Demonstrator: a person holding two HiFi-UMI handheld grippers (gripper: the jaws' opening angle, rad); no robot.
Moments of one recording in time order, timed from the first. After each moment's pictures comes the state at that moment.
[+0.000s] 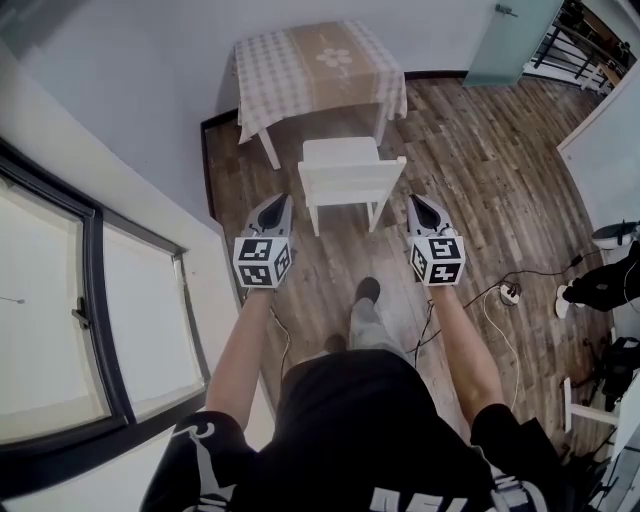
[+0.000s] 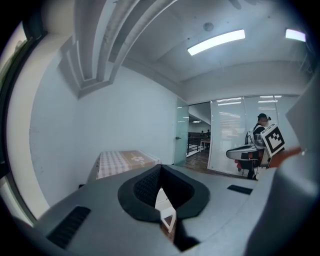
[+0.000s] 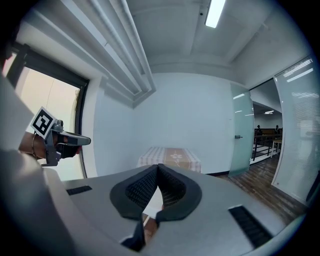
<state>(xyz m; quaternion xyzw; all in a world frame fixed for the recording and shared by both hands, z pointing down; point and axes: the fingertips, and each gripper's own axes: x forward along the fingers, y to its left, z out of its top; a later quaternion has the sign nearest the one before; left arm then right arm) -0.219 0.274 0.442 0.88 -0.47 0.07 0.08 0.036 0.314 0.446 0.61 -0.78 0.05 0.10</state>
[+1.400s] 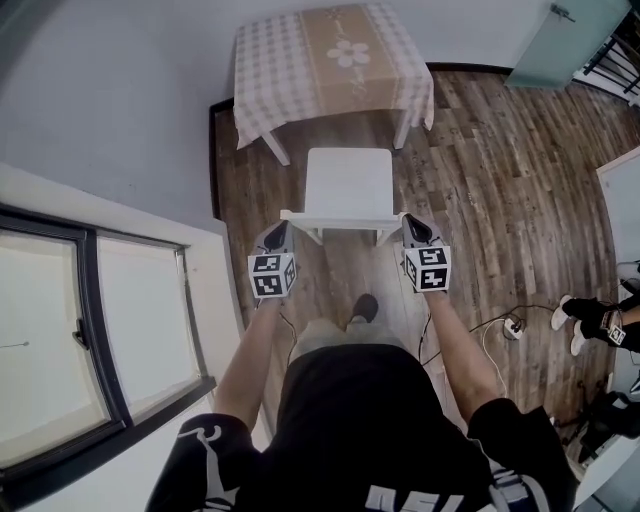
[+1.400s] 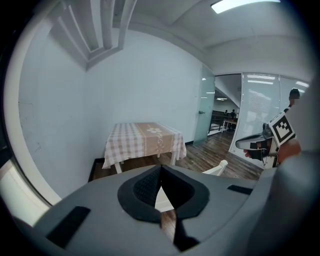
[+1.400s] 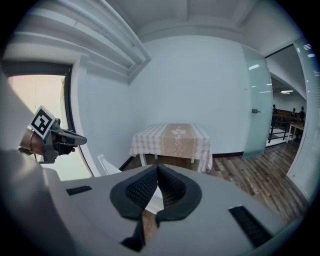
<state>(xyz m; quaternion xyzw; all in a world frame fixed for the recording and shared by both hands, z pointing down) -0.154 0.081 0.603 0.79 -0.55 0.20 0.18 0.130 0.081 0.601 0.54 -0.81 0.15 0.18</state>
